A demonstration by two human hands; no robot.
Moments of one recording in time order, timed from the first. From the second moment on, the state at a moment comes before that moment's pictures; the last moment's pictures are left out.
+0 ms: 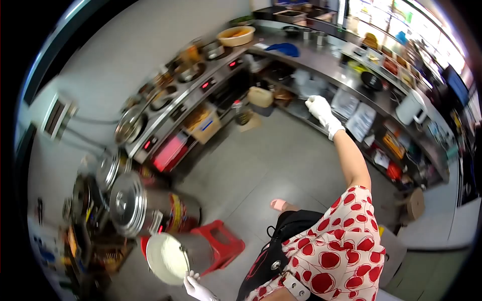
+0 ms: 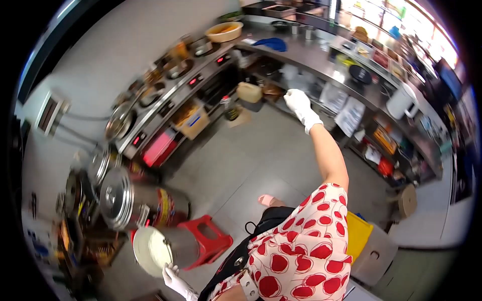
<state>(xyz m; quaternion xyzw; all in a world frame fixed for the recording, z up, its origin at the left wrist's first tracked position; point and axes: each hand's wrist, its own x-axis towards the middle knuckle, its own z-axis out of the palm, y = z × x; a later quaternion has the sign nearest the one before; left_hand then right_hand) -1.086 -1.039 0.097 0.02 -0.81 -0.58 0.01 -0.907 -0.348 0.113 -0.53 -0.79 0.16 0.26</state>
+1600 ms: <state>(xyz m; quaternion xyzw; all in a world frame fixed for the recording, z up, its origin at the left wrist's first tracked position) -1.068 -0.661 0.014 0.00 -0.79 -0.61 -0.11 -0.685 0.043 -0.048 -0.81 -0.43 0.00 0.41</state>
